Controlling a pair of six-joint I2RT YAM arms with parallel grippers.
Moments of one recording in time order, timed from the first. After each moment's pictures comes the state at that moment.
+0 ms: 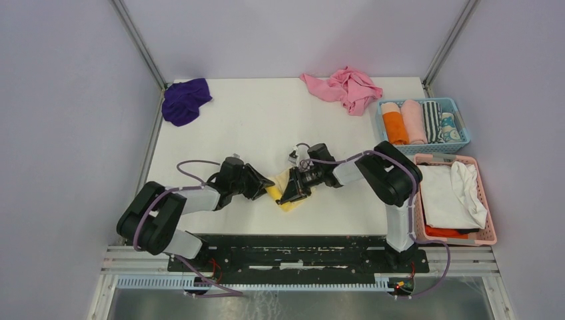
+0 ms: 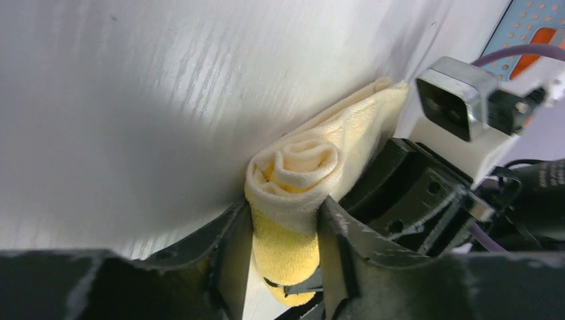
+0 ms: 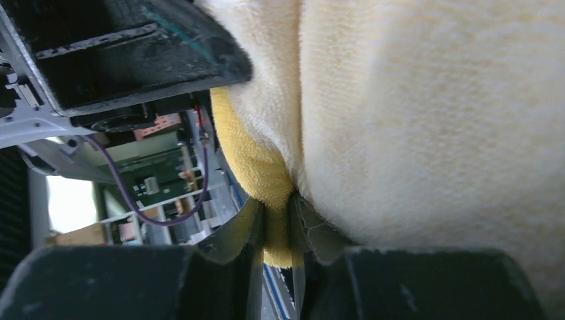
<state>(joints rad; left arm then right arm) -0.47 1.42 0.40 0.28 0.22 -1.20 0.63 2.04 0.86 0.38 -0.97 0.76</state>
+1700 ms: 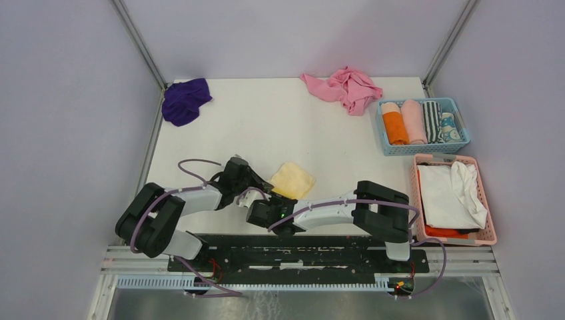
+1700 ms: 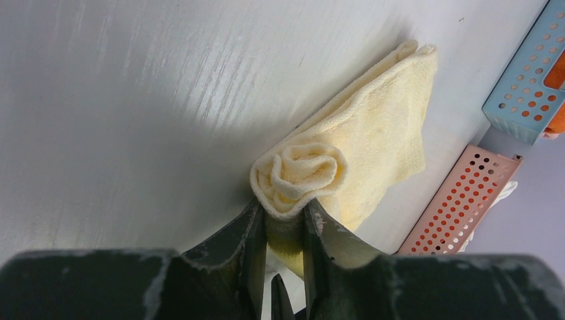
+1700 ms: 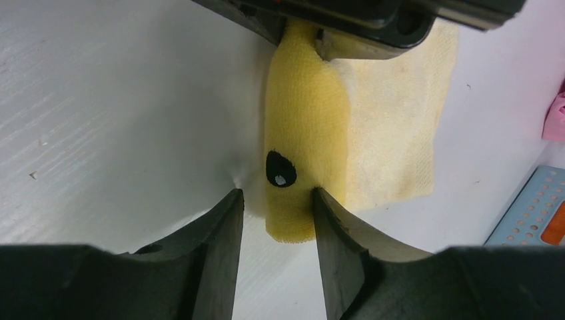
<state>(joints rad) -0.52 1.43 0.43 0.18 0.14 -1.20 1.35 1.92 1.17 -0.40 0.70 0.05</state>
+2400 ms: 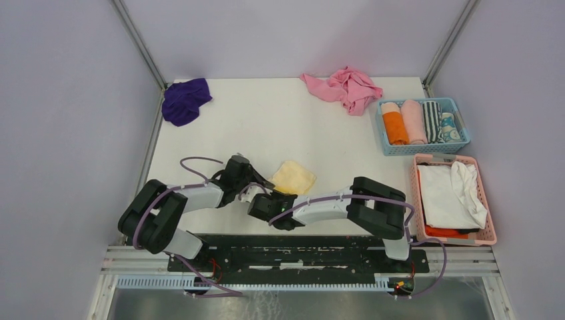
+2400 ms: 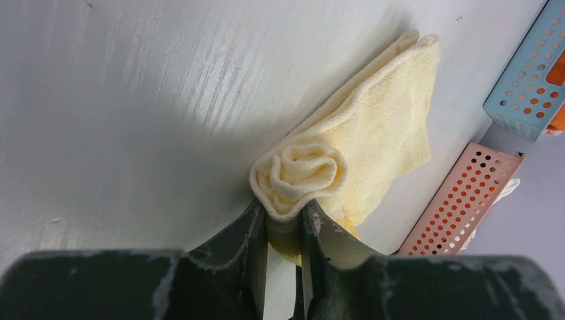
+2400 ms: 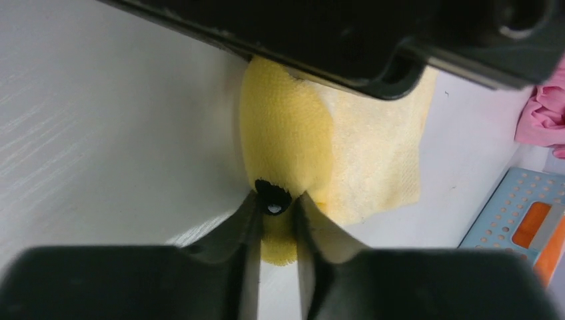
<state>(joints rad) -0.52 1.46 0.46 0.18 0.16 -1.19 1.30 1.95 1.15 -0.35 0.72 -0.04</state>
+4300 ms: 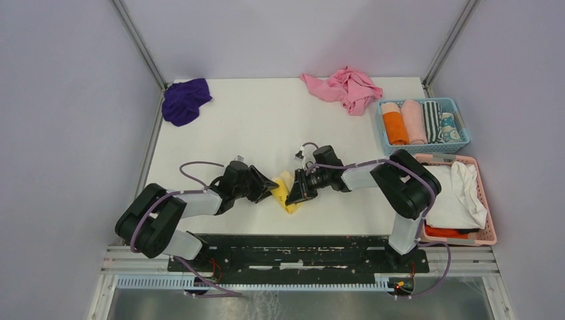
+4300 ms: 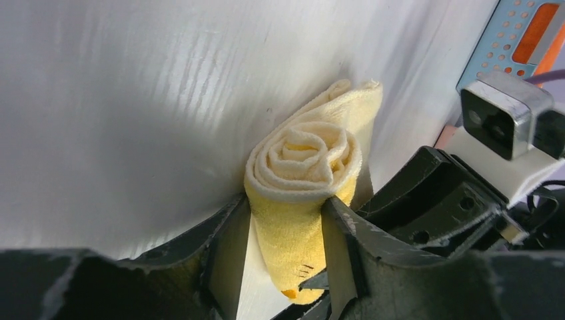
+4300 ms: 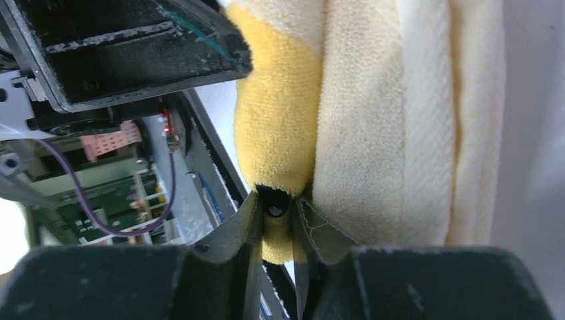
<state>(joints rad) -0.54 1.41 0.37 0.32 0.17 -1.22 0.65 1.86 0.75 0.30 -0.82 0.67</state>
